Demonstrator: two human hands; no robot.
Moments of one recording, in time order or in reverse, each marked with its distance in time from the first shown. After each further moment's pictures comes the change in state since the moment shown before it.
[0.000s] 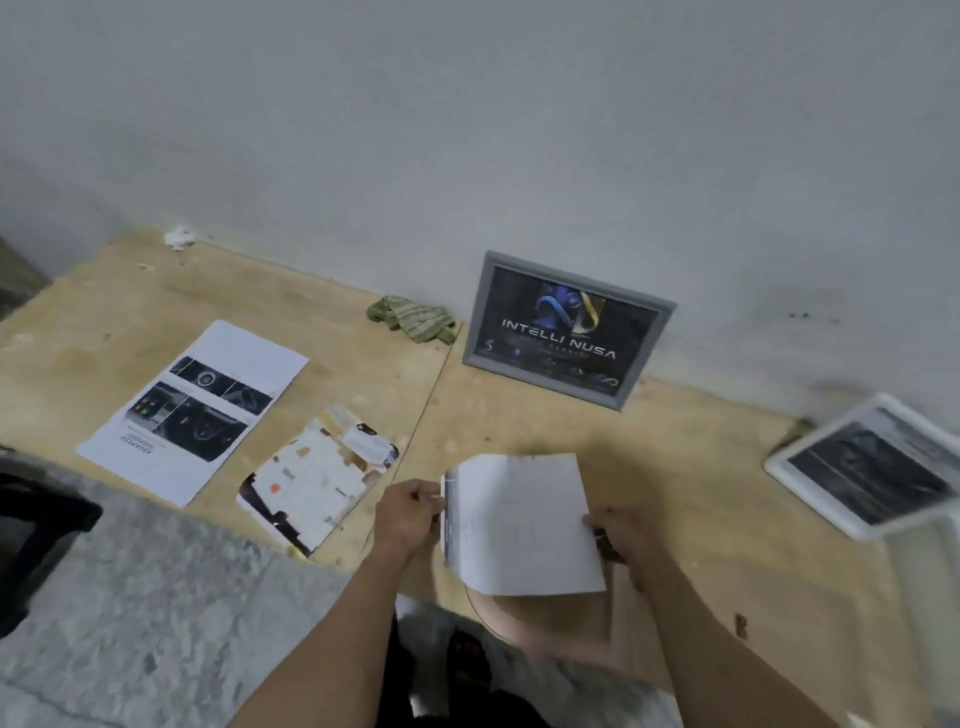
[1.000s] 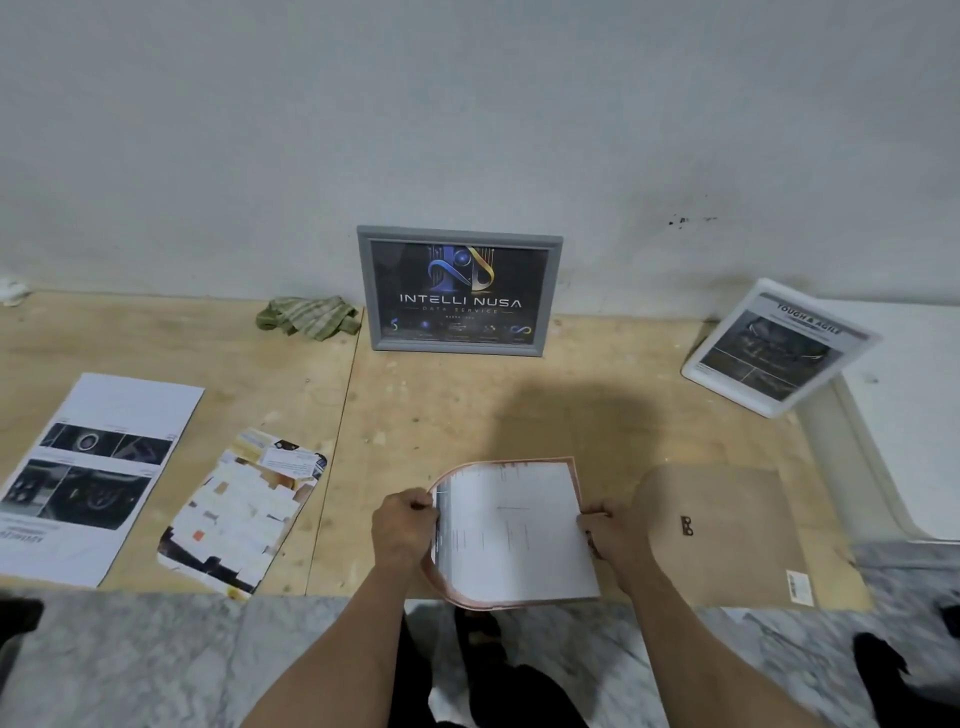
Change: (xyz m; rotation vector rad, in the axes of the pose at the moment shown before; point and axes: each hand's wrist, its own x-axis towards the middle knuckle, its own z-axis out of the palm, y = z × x) left_hand -0.021 -0.008 0.079 0.417 -0.060 0.065; right_hand -0.024 0.090 -0.034 0.186 0.246 0.038
